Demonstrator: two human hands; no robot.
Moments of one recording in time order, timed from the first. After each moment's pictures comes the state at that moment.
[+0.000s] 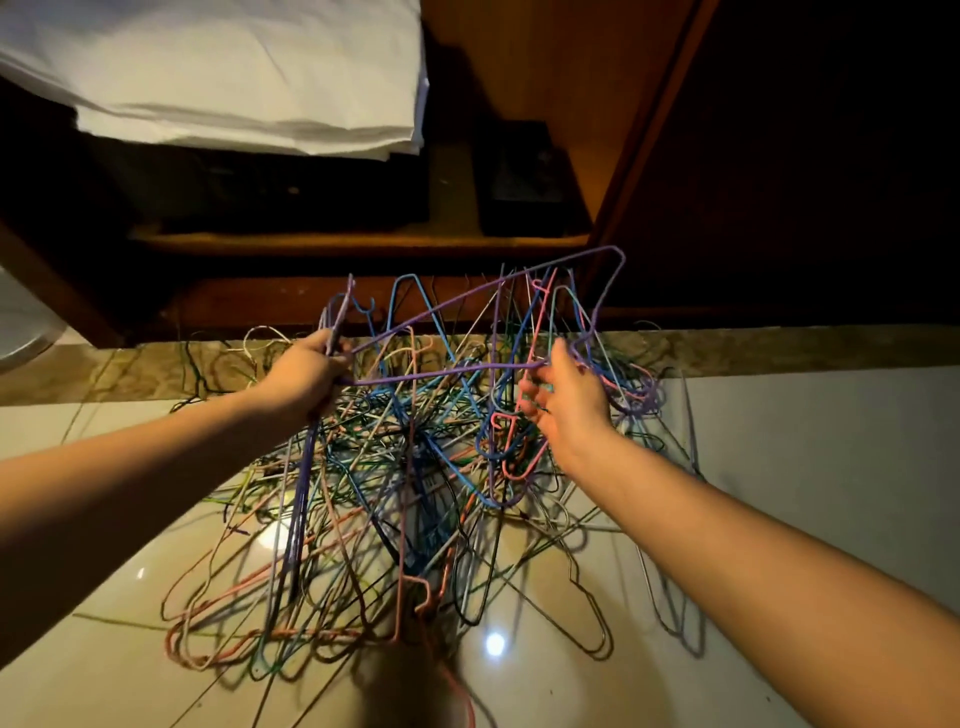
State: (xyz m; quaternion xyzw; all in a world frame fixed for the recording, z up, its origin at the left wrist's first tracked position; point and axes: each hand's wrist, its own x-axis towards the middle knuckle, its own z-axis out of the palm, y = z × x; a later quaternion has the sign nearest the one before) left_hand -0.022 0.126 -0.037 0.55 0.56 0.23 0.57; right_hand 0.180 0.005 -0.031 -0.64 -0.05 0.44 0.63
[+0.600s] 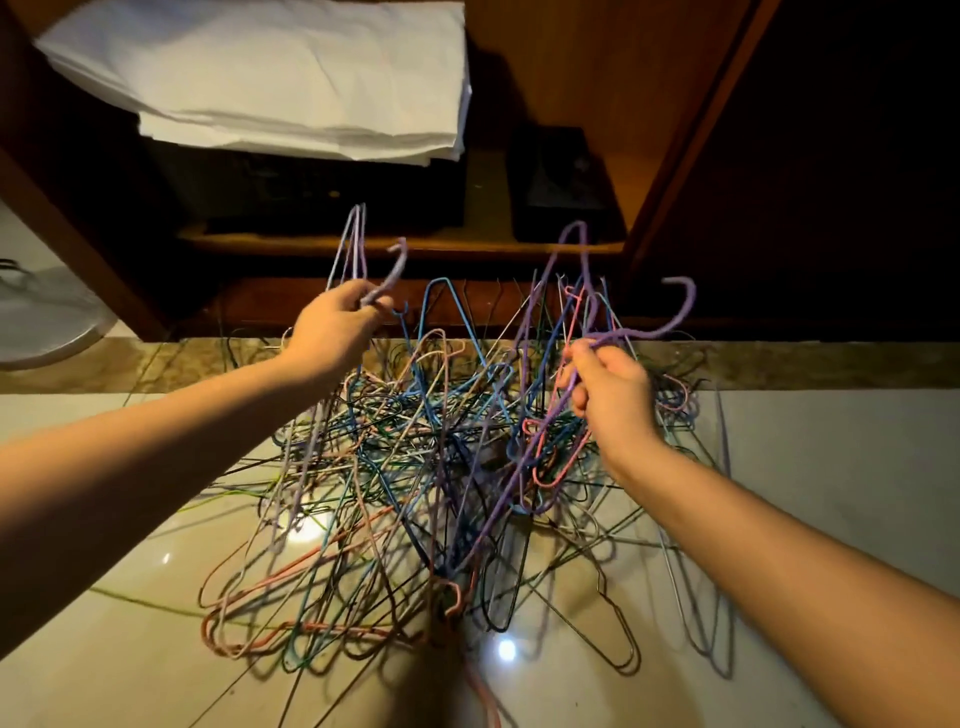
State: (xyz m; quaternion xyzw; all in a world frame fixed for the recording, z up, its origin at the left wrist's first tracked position) left_hand -0.022 0.132 0.007 0.67 0.52 0.29 0.45; right_hand 0.177 -0.001 -0.011 -0.70 -0.27 0.33 0.58
